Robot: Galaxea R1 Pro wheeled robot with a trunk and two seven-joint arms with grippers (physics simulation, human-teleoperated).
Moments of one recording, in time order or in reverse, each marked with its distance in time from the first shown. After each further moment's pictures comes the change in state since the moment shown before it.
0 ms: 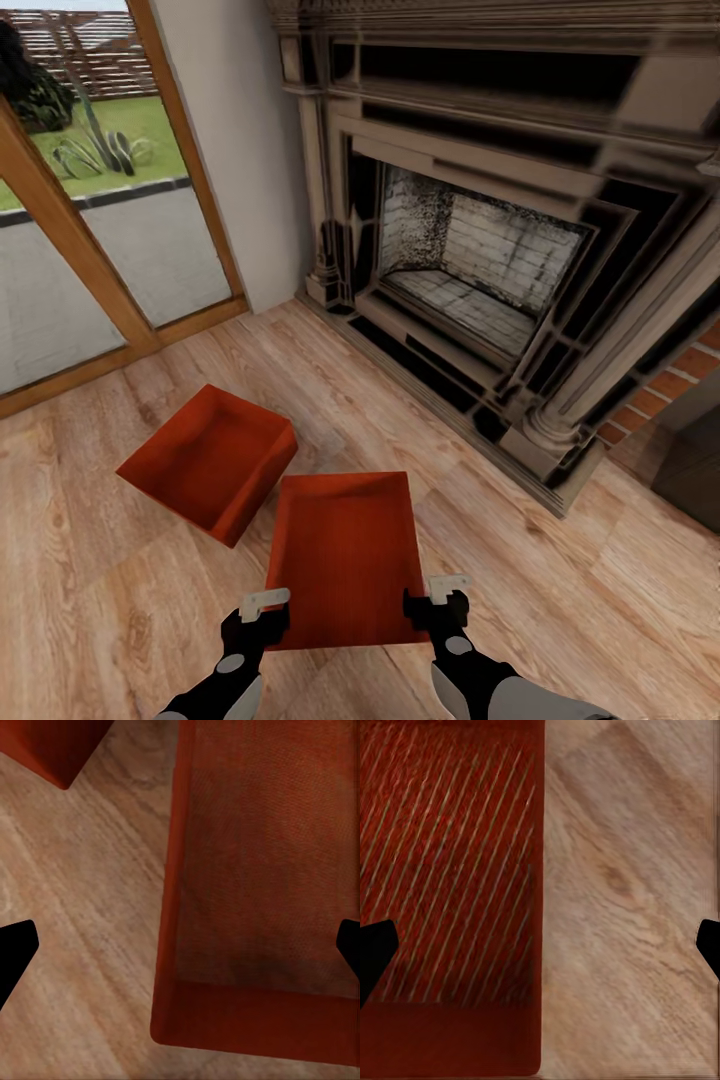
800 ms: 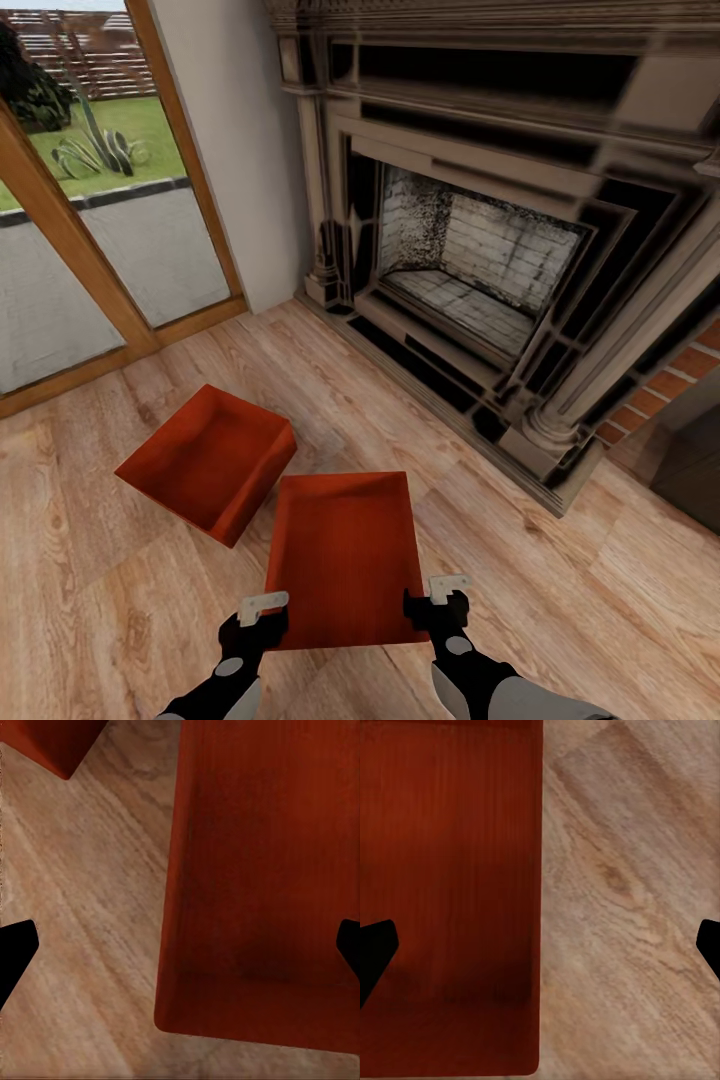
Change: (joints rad) left arm 0.000 0.001 0.000 0.016 0.007 0.001 -0.001; right arm 0.000 -0.001 0.000 0.000 0.001 0.000 0.002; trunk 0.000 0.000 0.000
